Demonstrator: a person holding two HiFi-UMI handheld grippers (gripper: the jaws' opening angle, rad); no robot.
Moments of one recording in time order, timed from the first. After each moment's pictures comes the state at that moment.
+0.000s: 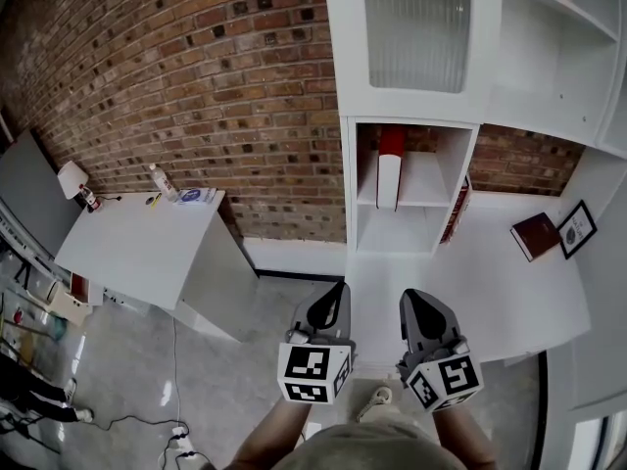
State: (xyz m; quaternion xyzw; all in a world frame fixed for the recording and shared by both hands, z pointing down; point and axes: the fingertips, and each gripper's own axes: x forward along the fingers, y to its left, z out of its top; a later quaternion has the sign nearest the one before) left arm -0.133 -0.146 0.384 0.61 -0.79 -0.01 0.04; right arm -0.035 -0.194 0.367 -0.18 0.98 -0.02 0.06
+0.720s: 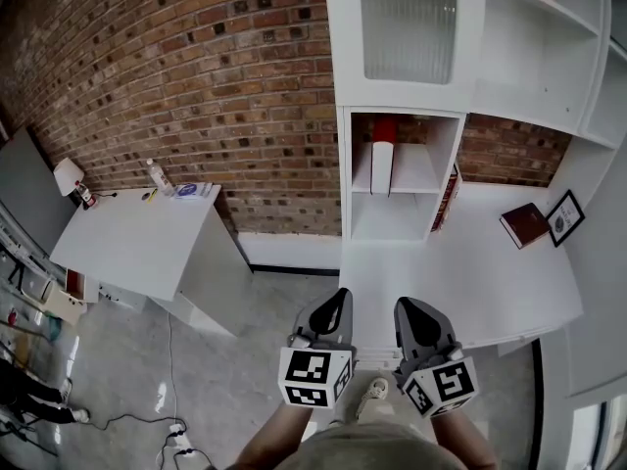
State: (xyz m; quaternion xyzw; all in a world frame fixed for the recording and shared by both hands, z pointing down) left arm -0.093 -0.104 0.394 0.63 -0.78 -0.02 0.06; right arm -0.004 -0.138 0.375 -0.18 0.98 0.00 0.03
